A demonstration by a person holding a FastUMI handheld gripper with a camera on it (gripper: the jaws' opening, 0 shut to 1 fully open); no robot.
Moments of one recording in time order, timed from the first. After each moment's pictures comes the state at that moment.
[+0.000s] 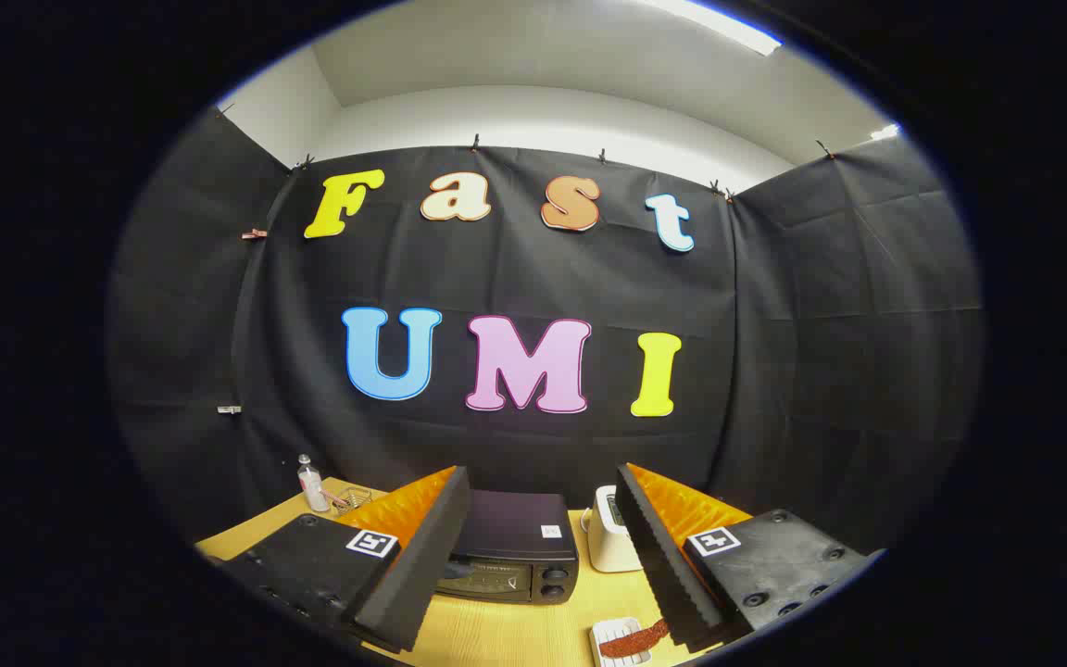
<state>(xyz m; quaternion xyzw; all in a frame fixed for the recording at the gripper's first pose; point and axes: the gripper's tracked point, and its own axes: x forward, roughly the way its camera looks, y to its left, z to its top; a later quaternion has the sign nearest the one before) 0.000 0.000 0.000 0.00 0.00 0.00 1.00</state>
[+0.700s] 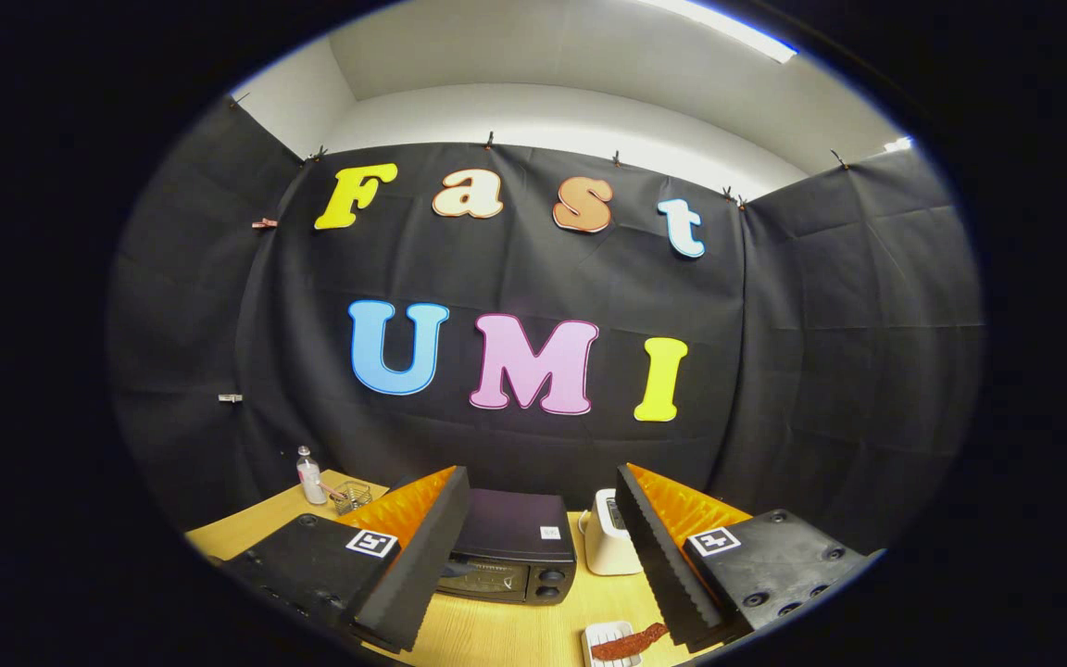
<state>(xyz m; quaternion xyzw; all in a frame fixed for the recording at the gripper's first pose) 0.004 0.009 -0.002 -0.02 0.00 0.01 1.00</state>
